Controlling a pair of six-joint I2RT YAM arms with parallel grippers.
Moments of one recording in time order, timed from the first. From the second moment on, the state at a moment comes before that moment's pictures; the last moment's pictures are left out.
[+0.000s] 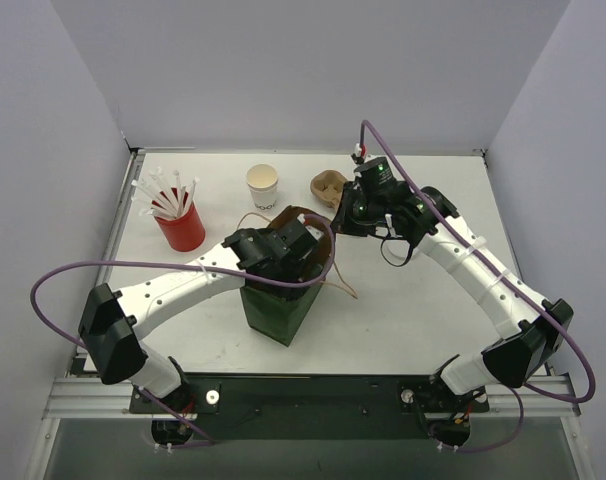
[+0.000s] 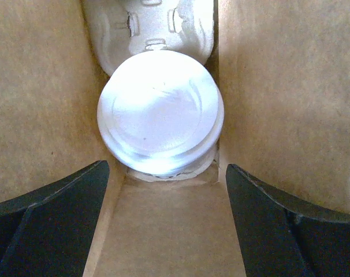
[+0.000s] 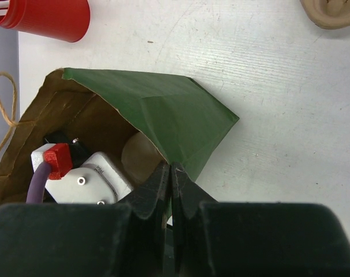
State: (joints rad) left arm -0.95 1.52 1.35 -1.00 -0.18 -0.35; right arm 0.65 1.45 1.52 -0.83 0.00 0.63
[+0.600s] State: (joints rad) left arm -0.97 1.47 1.35 -0.97 -0.17 -0.33; right arm 0.66 1.45 1.54 -0.87 0.05 0.64
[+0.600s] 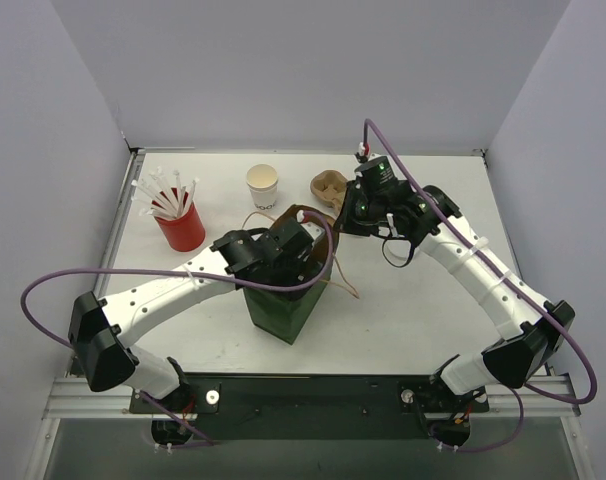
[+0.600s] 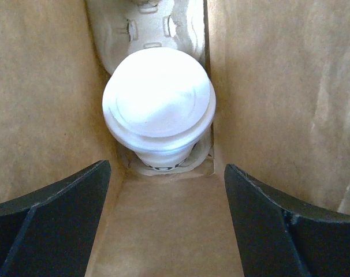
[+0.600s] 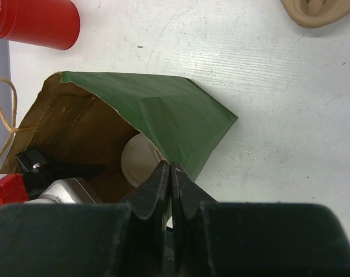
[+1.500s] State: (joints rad) left arm -0.97 1.46 1.44 -0.98 -0.18 -0.31; right arm 0.66 1.45 1.58 -0.93 0.09 0.65
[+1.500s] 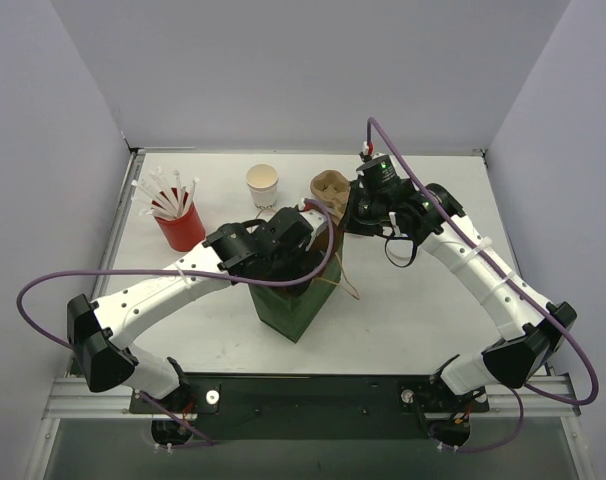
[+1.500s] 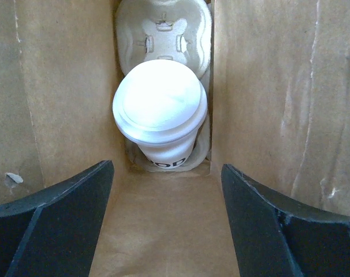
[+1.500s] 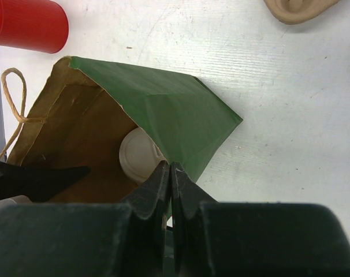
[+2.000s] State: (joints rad) left arm -0.97 1.41 1.53 -1.01 -0.19 -0.31; right arm 0.66 1.45 1.58 -0.94 0.11 0.65
